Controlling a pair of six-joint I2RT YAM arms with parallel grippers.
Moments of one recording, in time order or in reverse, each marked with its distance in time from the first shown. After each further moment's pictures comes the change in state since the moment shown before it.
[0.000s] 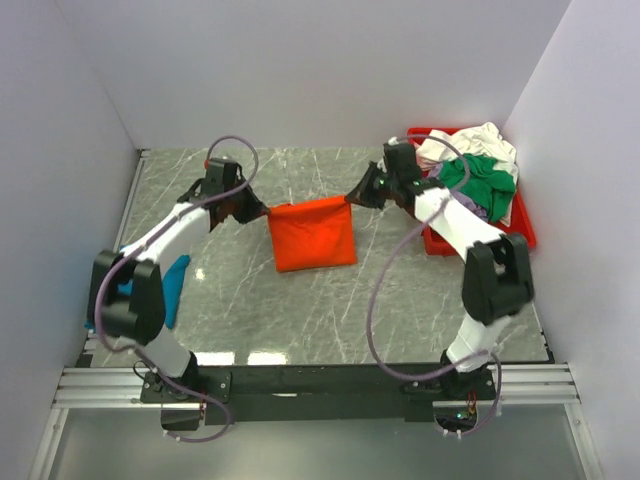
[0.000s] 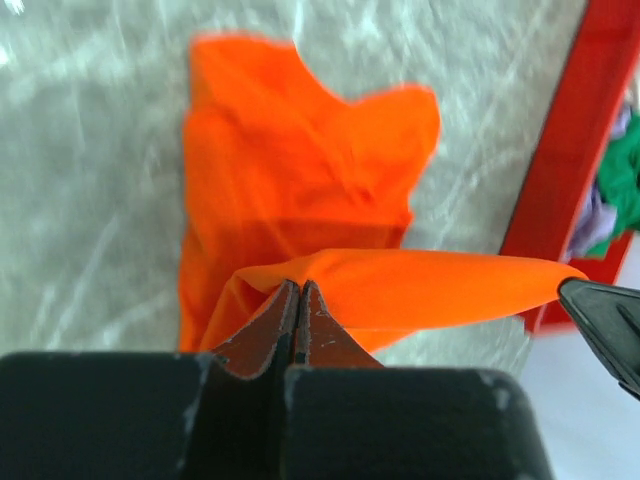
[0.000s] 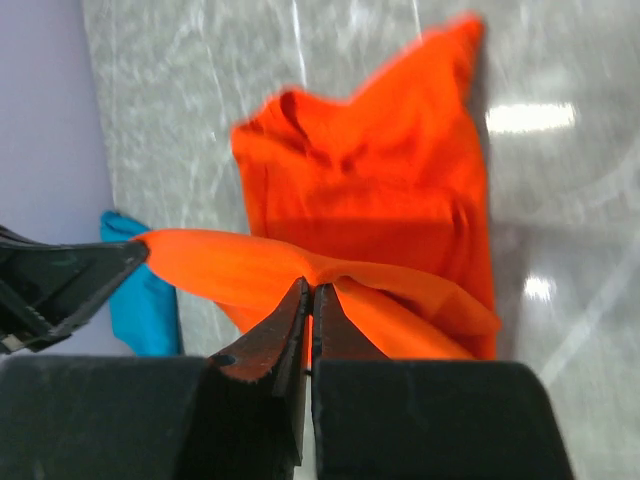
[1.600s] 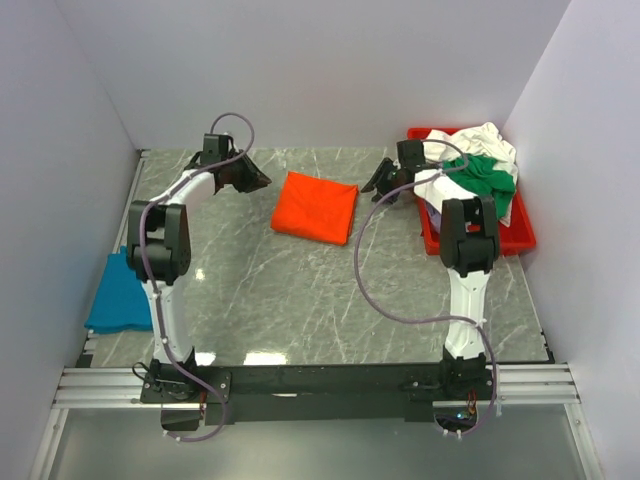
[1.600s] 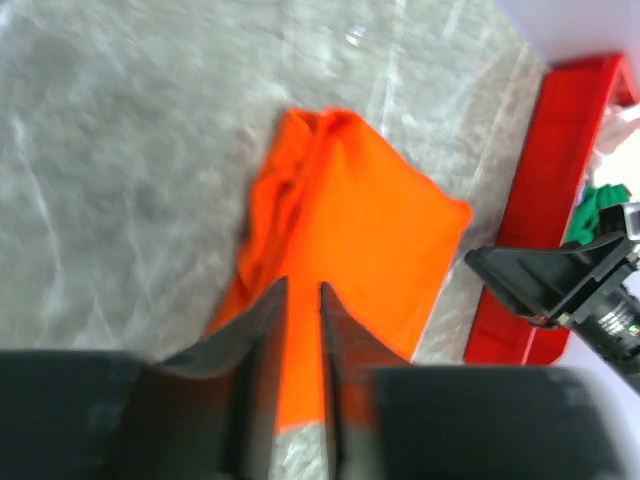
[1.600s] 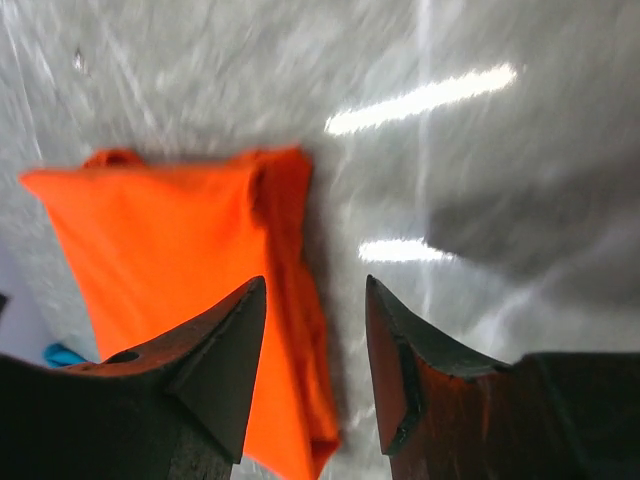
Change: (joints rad) left arm 0.163 0.561 0.488 0.092 0.271 0.092; right arm -0.184 0.542 0.414 -0.060 -0.027 -0.008
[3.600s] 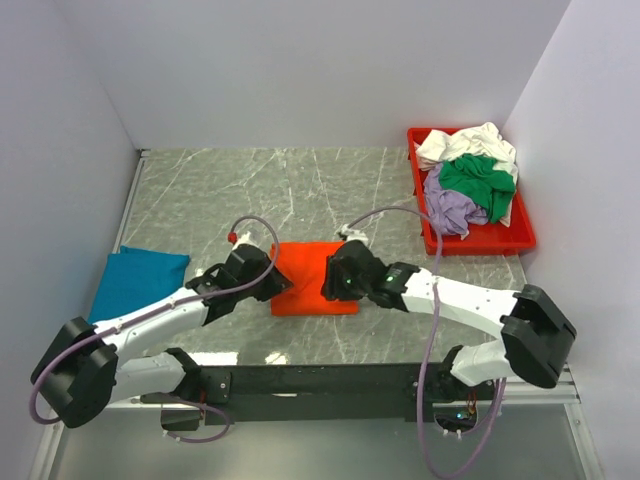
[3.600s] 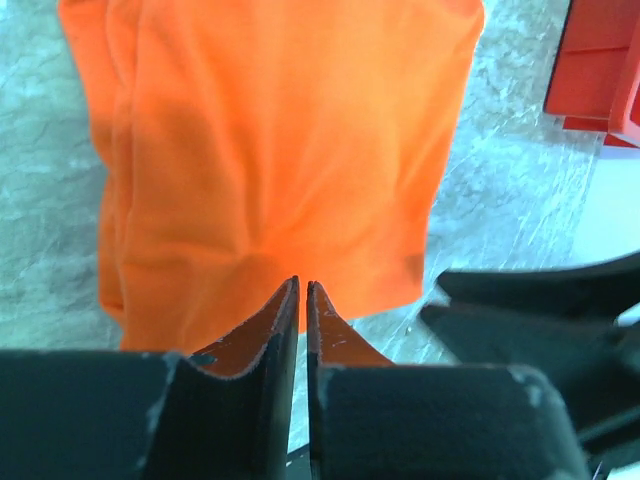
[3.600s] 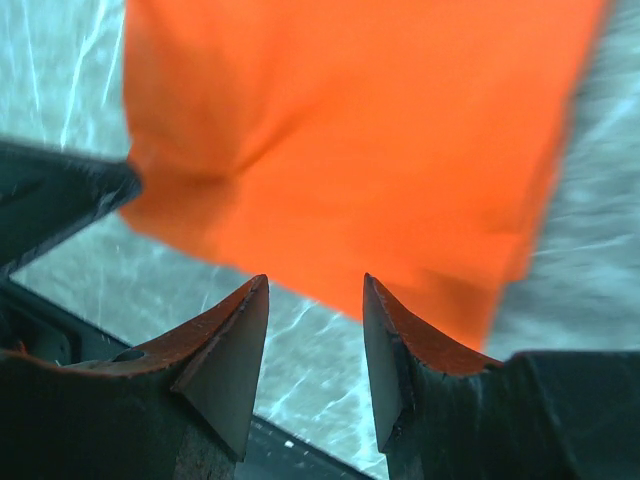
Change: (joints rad) left arm -0.582 -0.989 -1.105 0.138 -0.436 -0.298; right arm 0.720 -0.899 -0.937 0.076 0.426 0.018
